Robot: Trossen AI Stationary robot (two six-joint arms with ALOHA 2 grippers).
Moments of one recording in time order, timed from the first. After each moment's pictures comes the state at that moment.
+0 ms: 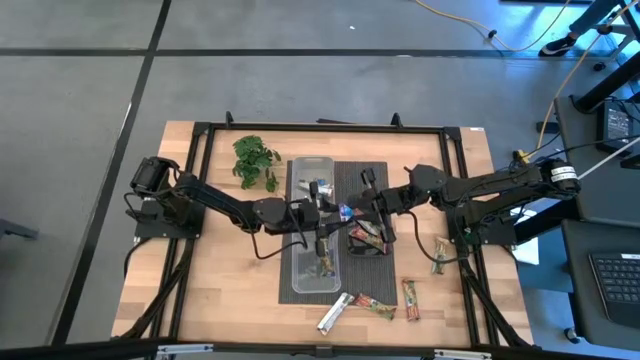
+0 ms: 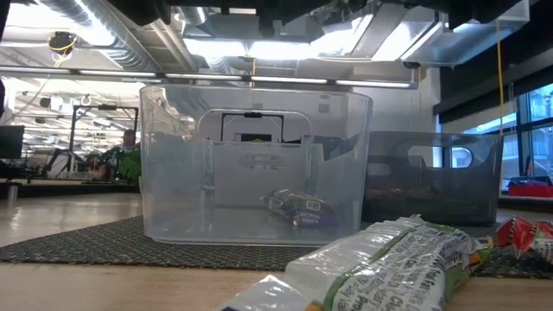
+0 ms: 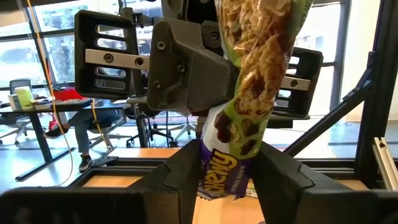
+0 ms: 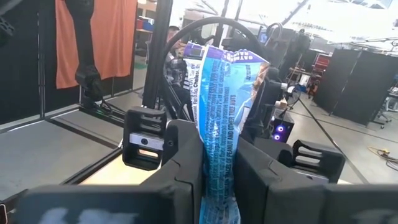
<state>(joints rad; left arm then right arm) -0.20 1.70 0.93 0.89 -0.35 0.09 0.05 1.24 0.71 0.59 -0.29 -0.21</state>
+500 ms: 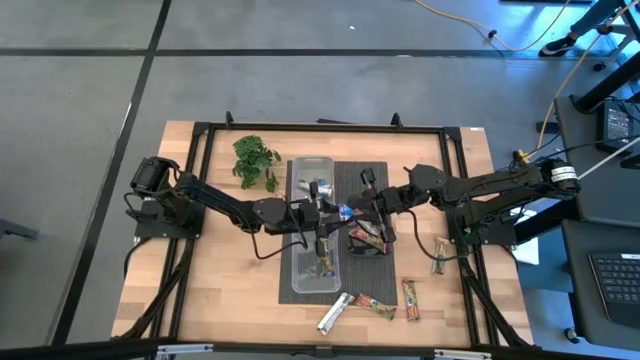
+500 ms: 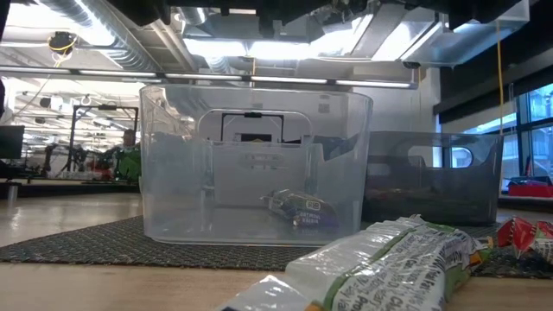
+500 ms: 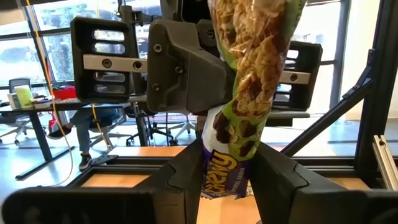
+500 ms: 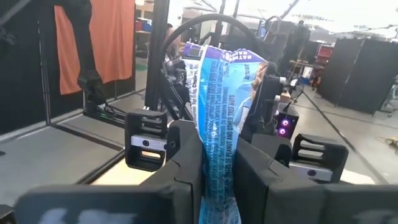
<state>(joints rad) -0.20 1.70 0.93 0.89 -0.35 0.09 0.05 1.24 0.71 0.57 -0.29 -0.16</state>
